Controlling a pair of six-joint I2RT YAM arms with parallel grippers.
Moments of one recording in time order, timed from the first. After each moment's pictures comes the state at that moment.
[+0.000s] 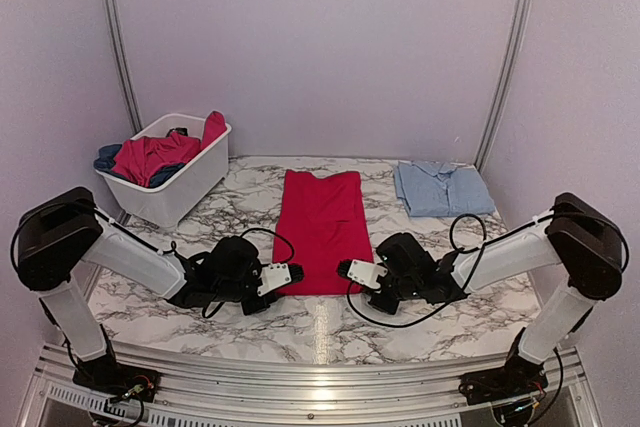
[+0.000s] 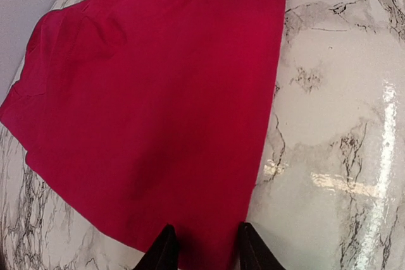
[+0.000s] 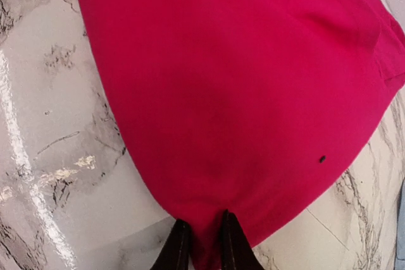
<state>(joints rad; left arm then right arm) -0.94 1.73 0.65 0.33 -0.03 0.49 0.89 1.62 0.64 0.10 0.11 -0.43</state>
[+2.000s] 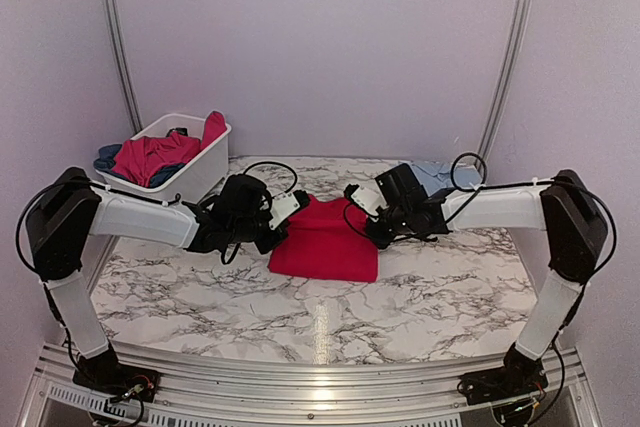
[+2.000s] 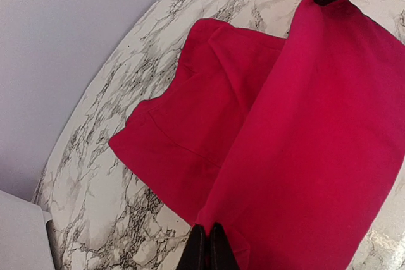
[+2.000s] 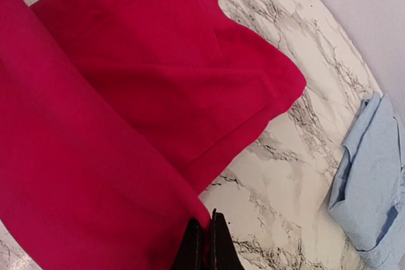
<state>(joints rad) -0.78 1.79 1.03 0.16 -0.11 0.45 0.67 1.74 1.09 -0.17 0.15 -0.29</state>
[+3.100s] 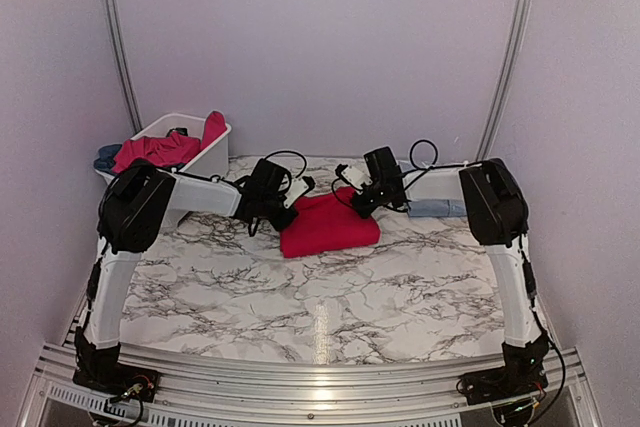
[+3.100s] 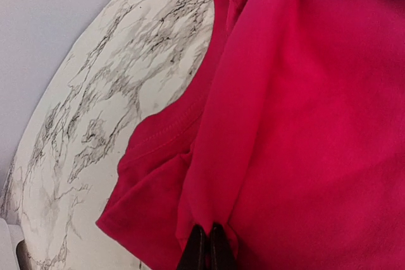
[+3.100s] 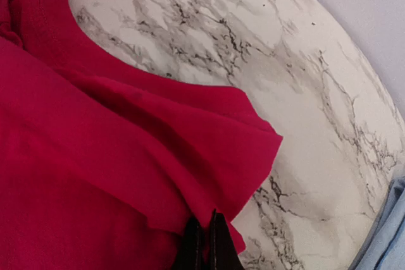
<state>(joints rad) -0.63 2.31 1.62 -0.05 -0.08 0.43 0.47 2.37 1.75 -0.16 -0.04 -0.39</state>
